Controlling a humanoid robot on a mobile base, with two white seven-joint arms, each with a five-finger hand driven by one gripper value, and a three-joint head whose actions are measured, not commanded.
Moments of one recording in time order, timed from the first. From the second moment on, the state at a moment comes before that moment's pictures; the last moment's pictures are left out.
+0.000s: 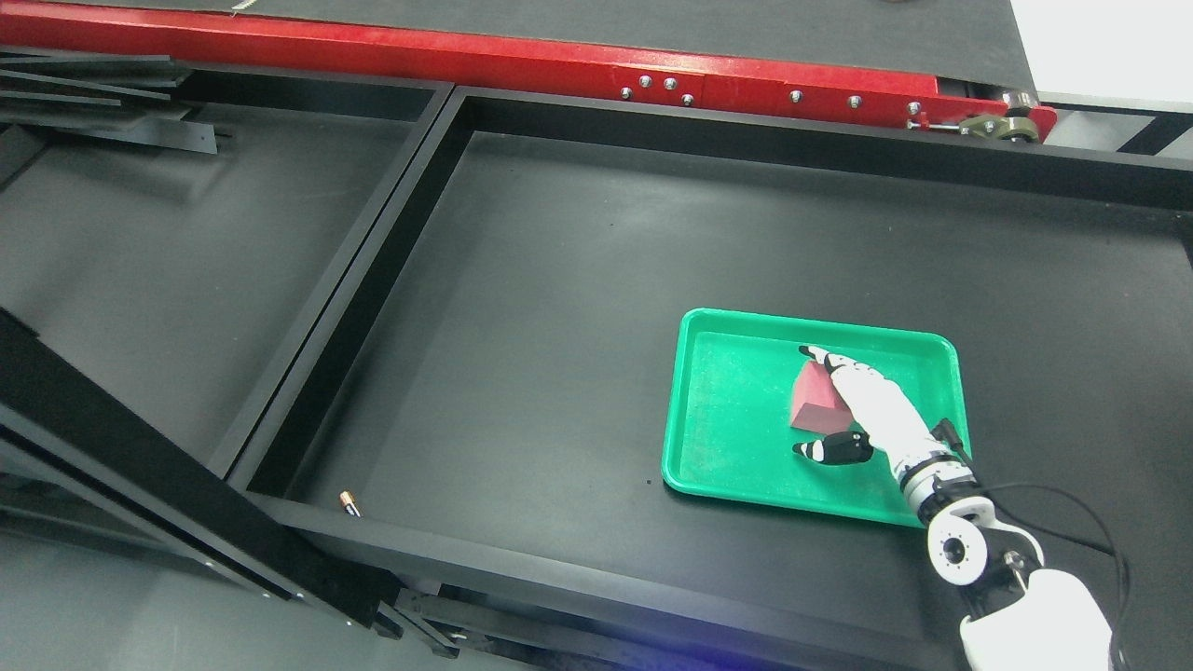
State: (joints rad) left arm 0.00 0.00 -0.13 0.00 0.13 -0.12 -0.17; right arm -0.06 -0.19 0.17 -1.48 0.82 -0.01 0.24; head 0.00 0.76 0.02
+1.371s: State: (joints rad) left arm 0.00 0.00 -0.13 0.00 0.13 -0.12 -0.17; right arm 0.01 -0.23 0.09 -1.53 0.81 -0.22 -0.13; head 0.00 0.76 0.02
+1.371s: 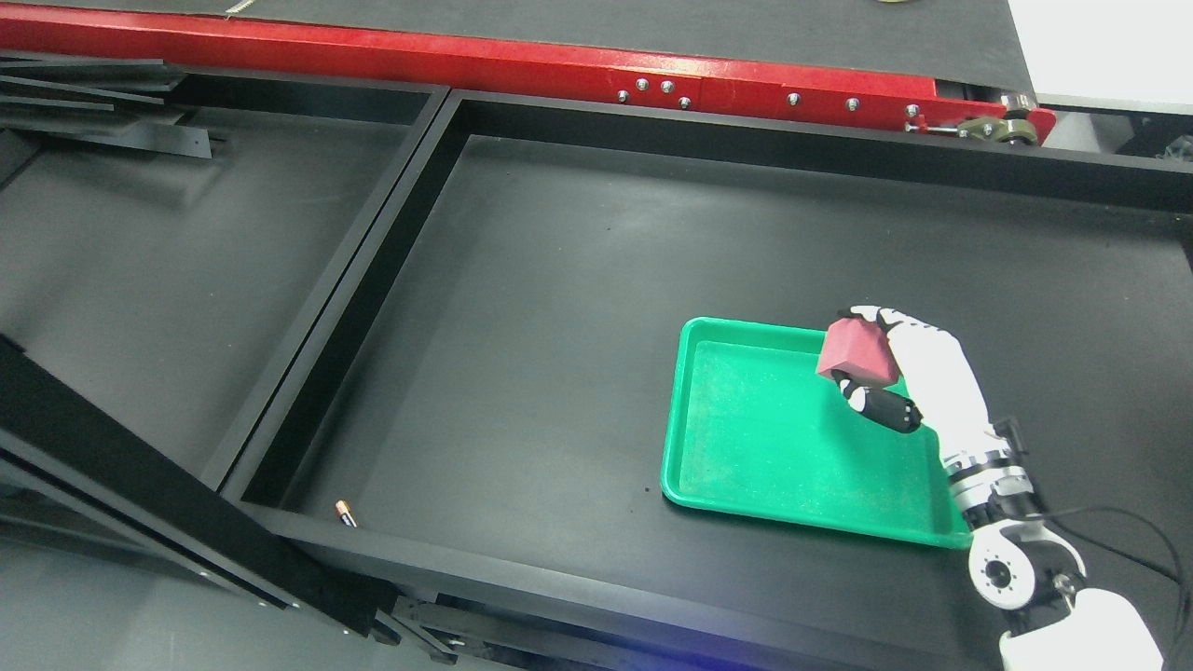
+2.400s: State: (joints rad) left arm 0.00 0.00 -0.13 0.00 0.13 -0.12 -0.17; right arm 0.10 -0.24 0.05 -1.61 0.81 -0.22 -0.51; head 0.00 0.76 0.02
